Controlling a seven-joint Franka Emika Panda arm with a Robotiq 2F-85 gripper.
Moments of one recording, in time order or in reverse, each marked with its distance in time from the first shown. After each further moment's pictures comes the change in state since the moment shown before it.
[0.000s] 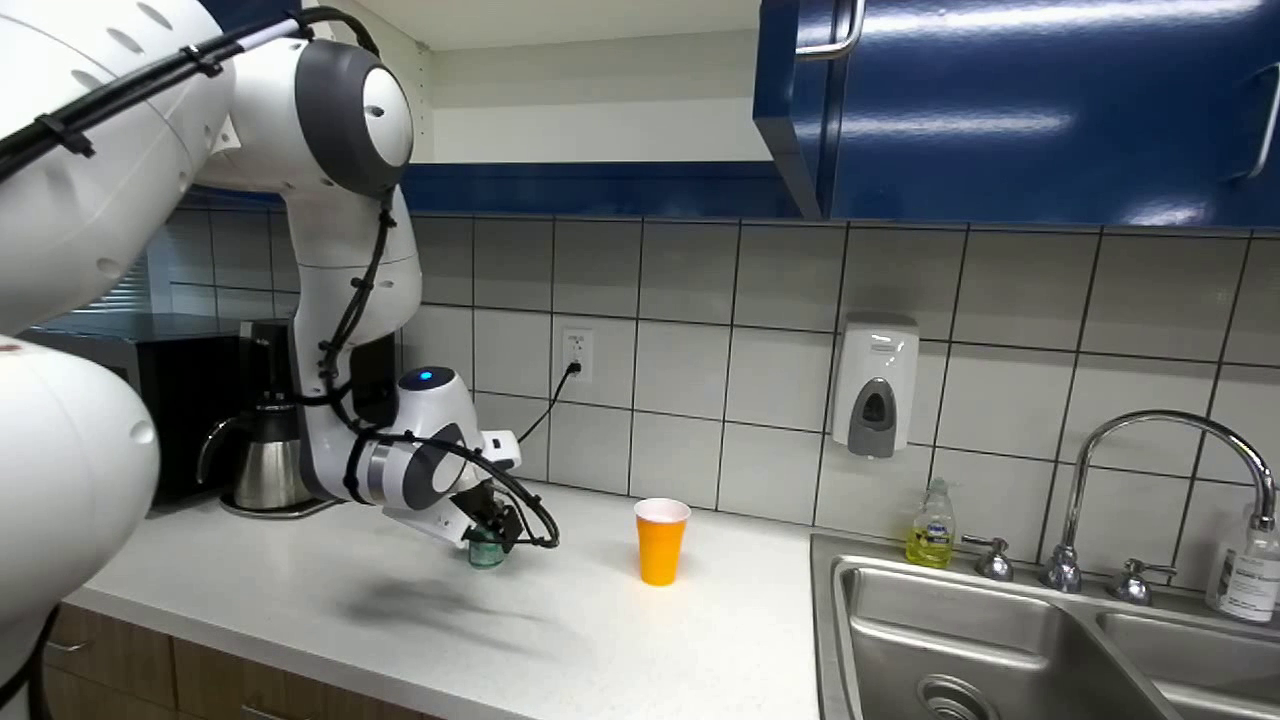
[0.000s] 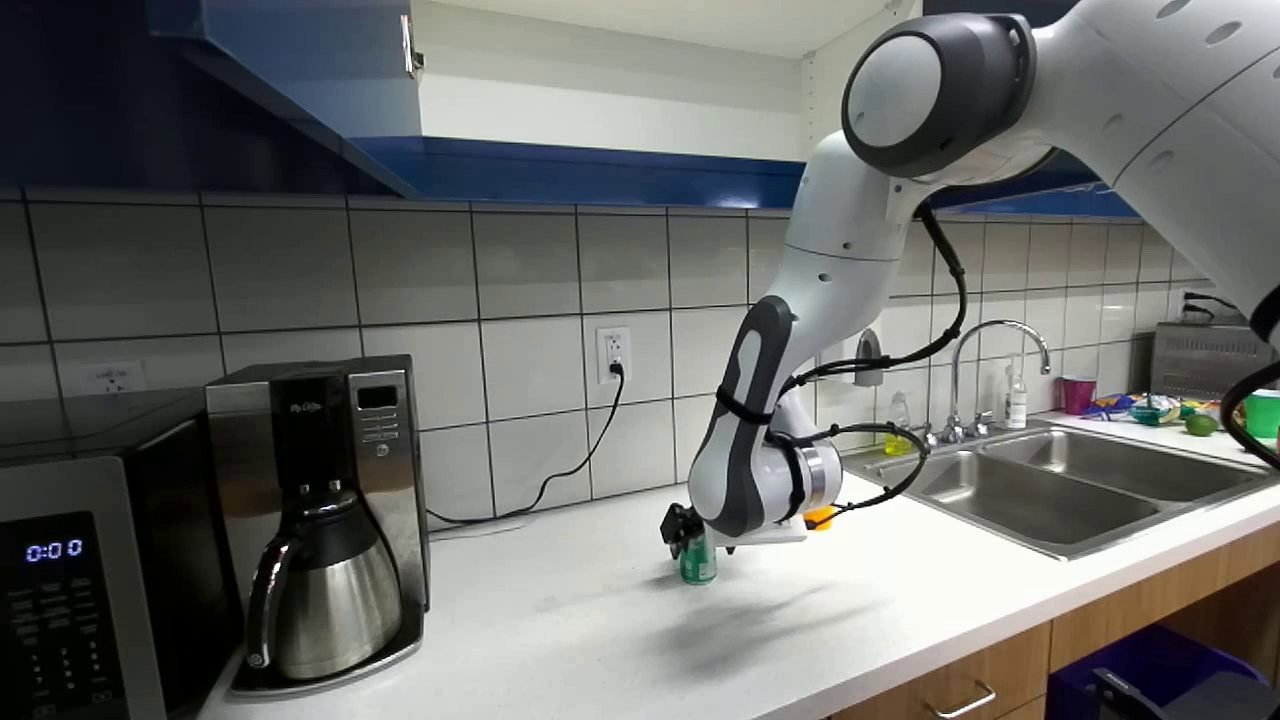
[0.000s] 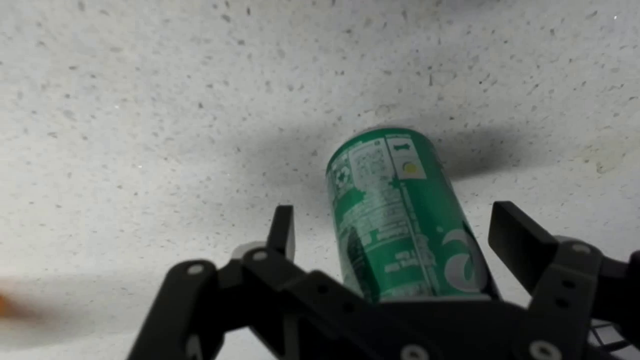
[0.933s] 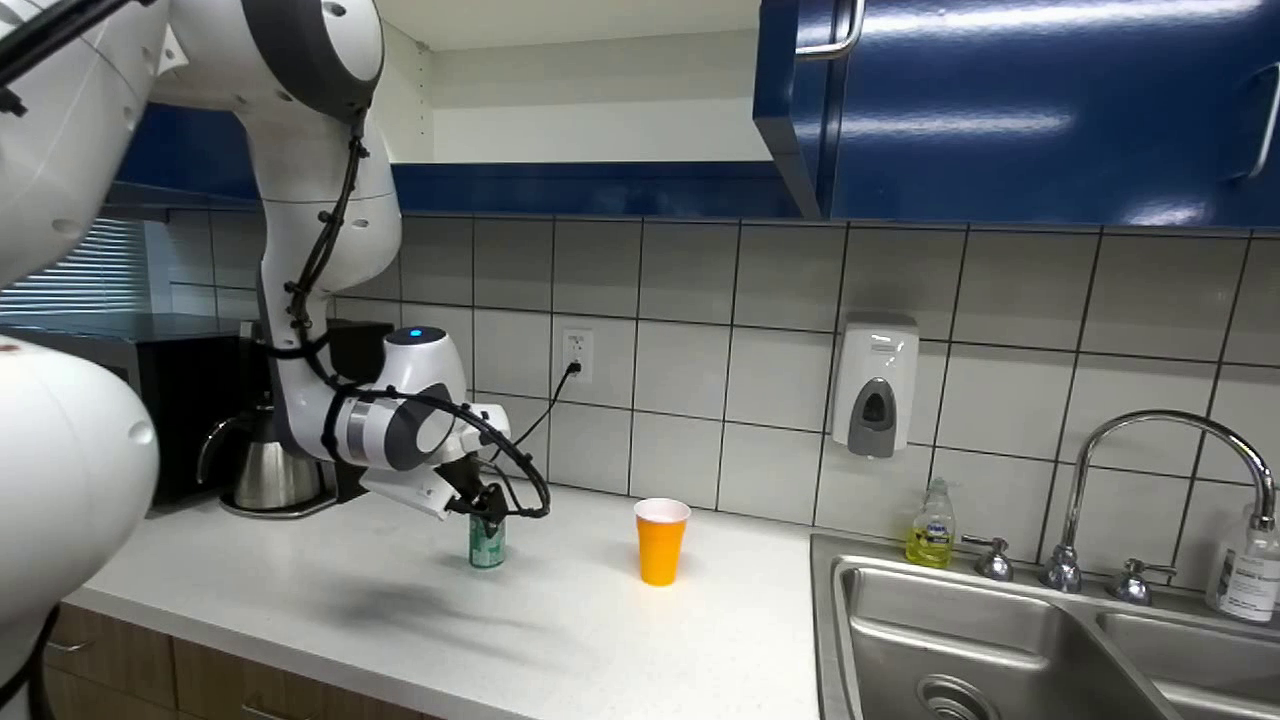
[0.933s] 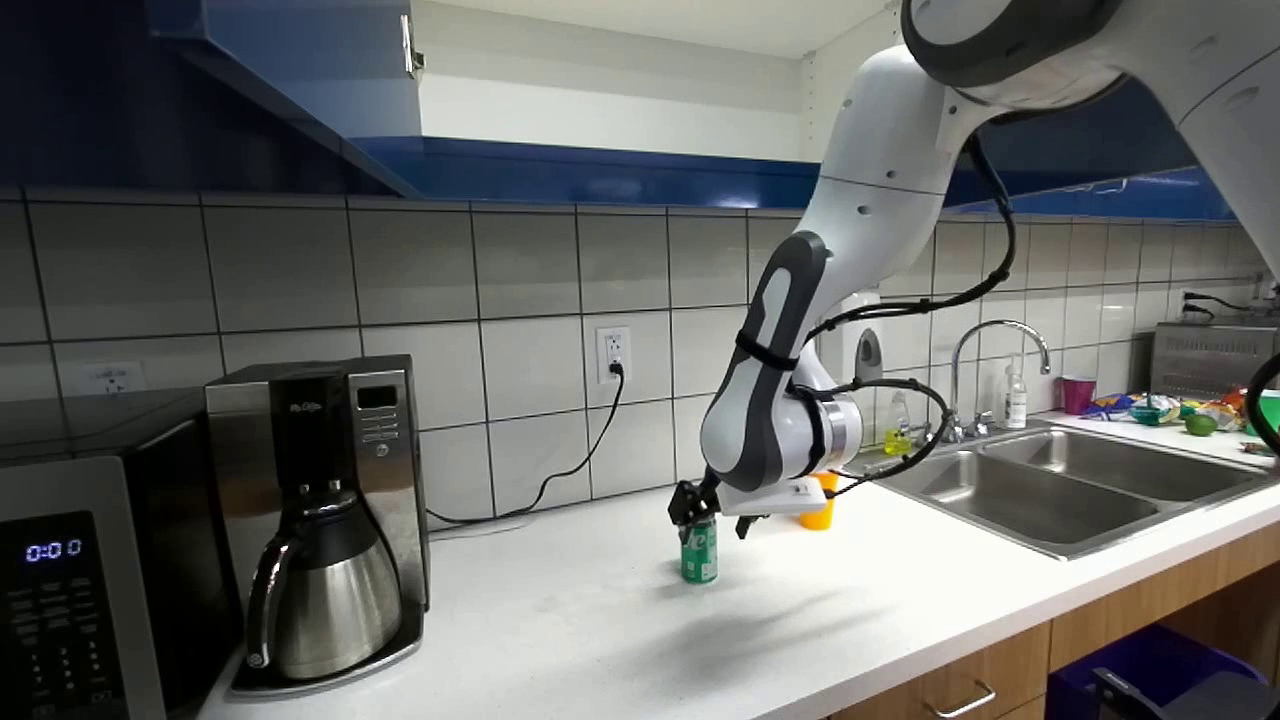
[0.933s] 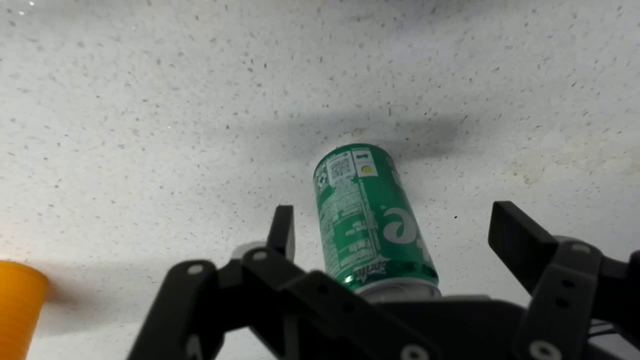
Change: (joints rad) arm -0.003 -0.207 0.015 -0.156 -0.011 -0.121 -0.009
